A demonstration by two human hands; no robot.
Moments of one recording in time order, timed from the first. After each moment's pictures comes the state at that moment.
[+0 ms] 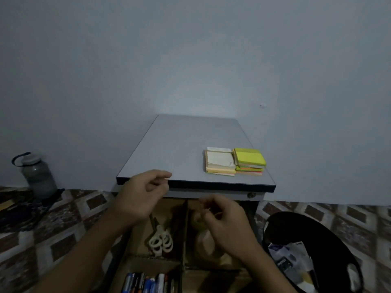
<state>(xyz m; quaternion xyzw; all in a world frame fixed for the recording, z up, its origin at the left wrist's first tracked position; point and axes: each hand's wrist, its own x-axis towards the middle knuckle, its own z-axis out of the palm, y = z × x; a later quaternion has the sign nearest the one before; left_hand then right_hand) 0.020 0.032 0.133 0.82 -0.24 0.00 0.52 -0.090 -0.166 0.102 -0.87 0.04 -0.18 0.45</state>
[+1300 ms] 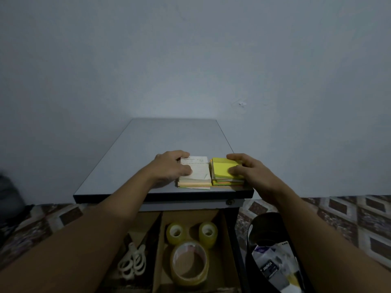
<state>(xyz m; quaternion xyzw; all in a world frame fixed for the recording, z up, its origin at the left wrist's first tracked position) 0.100 -0.110 0.165 0.86 -0.27 -0.15 0.40 -0.030 -0.332 0.149 -0.77 0.14 -0.11 0.61</state>
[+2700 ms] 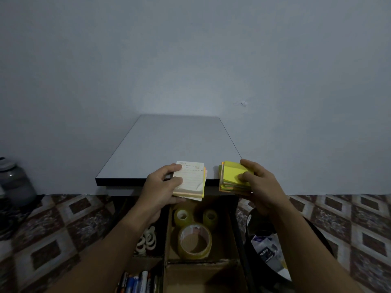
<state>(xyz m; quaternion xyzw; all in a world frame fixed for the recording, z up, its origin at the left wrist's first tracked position) 0.016 -0.061 0.121 0.64 -0.12 -0.15 0.74 -0.080 -0.283 0.131 -0.65 0.20 -0.23 0.69</state>
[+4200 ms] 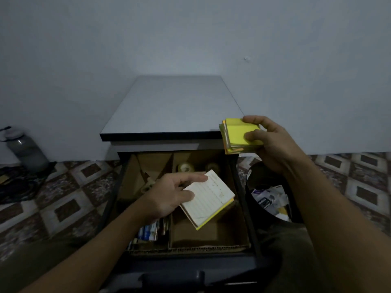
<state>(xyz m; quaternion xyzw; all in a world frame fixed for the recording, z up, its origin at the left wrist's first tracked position) -0.071 -0.013 0.079 0.68 -0.29 -0.32 0.59 -0.123 -0.278 0.137 -0.63 0.12 -0.19 0.74</state>
